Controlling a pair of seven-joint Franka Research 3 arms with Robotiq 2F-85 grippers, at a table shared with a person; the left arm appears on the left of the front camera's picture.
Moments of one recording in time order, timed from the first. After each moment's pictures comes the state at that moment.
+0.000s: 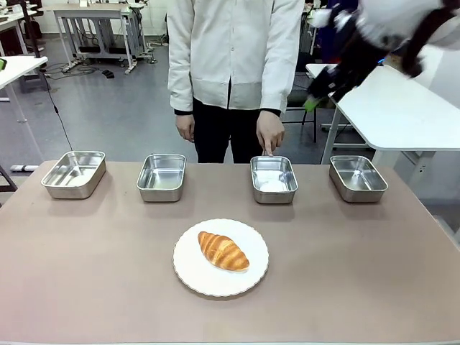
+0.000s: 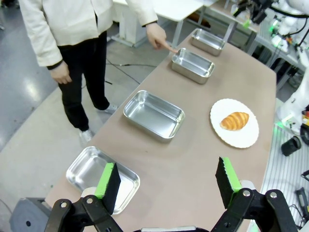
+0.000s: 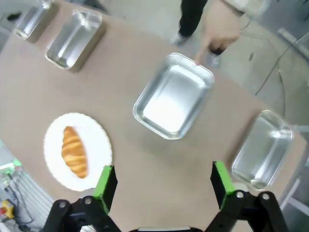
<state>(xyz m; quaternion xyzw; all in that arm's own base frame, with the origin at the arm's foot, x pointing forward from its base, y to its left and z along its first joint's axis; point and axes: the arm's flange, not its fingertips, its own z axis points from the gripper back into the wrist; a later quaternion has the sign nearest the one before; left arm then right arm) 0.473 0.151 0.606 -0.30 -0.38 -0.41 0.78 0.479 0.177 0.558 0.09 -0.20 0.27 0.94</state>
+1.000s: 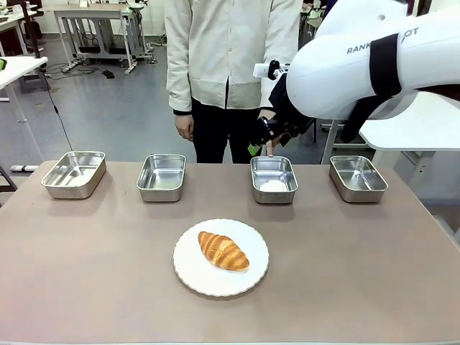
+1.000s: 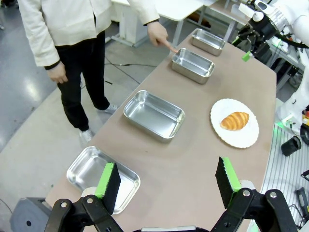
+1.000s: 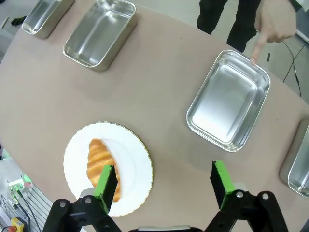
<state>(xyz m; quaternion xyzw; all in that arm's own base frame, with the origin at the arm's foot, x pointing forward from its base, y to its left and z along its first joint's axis) 0.473 0.151 0.606 -0.30 -0.38 -0.41 0.78 0.439 0.257 0.496 0.11 -0.22 0.25 0.94</state>
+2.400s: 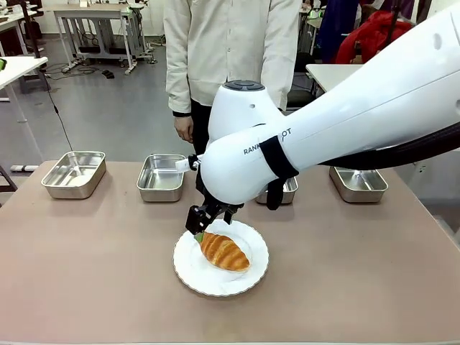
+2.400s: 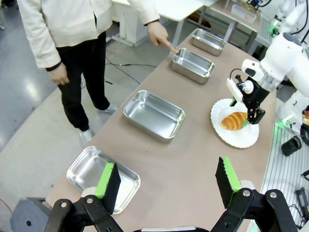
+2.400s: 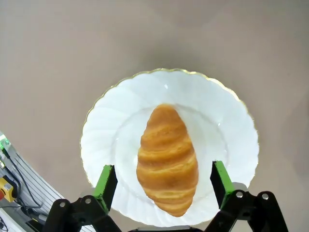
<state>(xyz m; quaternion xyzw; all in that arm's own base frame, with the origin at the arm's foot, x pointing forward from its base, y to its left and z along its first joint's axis) 0.473 0.151 0.607 -0.30 -0.38 -0.41 0.78 0.383 0.405 0.350 0.07 -0.04 0.35 0.93</state>
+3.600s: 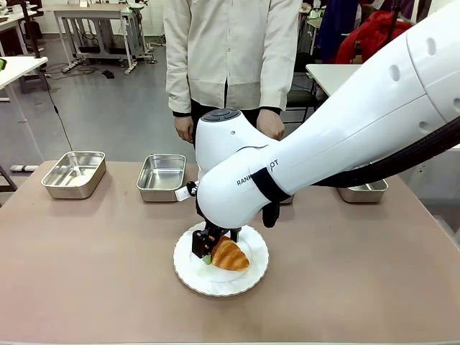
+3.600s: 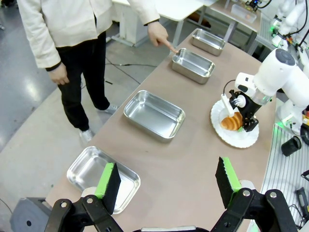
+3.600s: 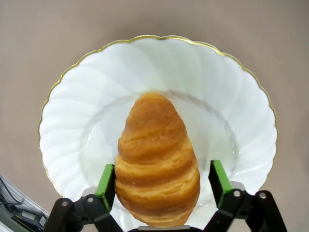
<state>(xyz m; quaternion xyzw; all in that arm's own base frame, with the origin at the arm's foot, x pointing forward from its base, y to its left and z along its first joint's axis) 0.473 0.151 0.607 -0.30 -0.38 -0.41 0.78 0.378 0.411 0.301 0.00 0.00 0.36 0.93</state>
